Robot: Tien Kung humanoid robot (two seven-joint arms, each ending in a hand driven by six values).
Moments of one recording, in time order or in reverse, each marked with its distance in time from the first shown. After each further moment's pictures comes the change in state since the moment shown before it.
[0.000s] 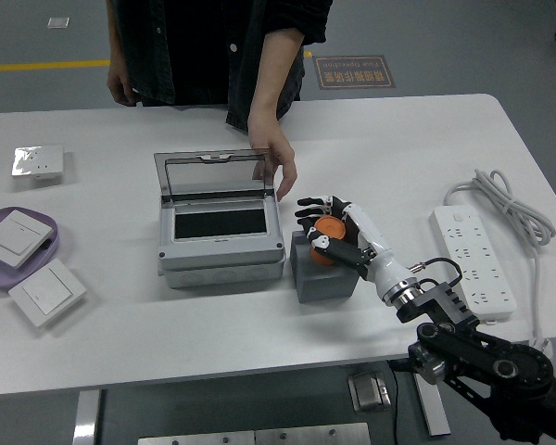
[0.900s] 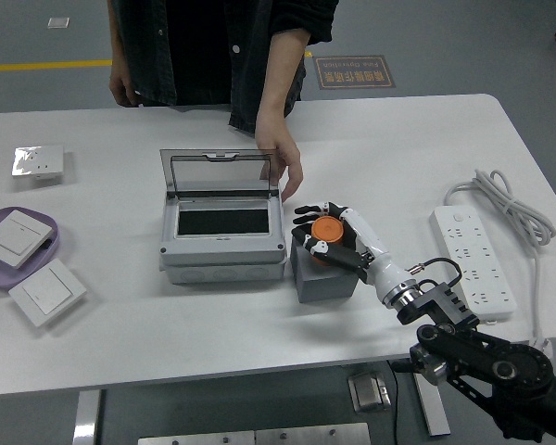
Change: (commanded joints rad) left arm -0.005 0.003 -0.004 -0.001 0.000 0.000 -0.001; right arm 0.009 -0.006 -0.018 -0.014 -0.032 0.002 -0.019
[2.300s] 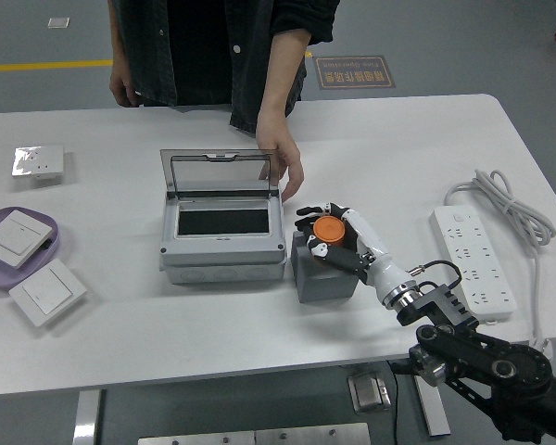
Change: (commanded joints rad) left arm -0.007 0.004 0.000 0.000 0.006 0.001 -0.002; right arm 0.003 0.002 -0.016 -0.008 0.048 -0.009 0.017
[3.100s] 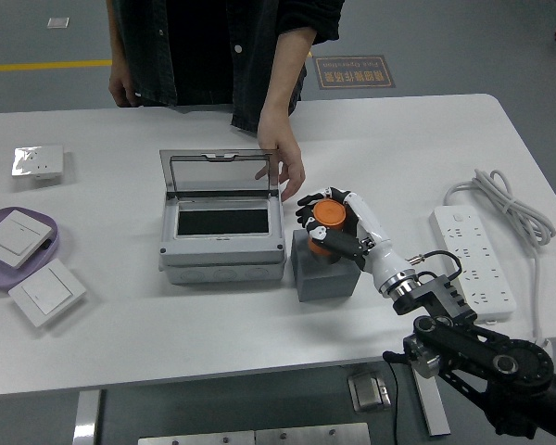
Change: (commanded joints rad) left arm 0.006 0.004 0.013 0.001 -0.013 -0.001 0.001; right arm 0.000 0.010 0.058 0.106 -0.020 -0.066 -0.054
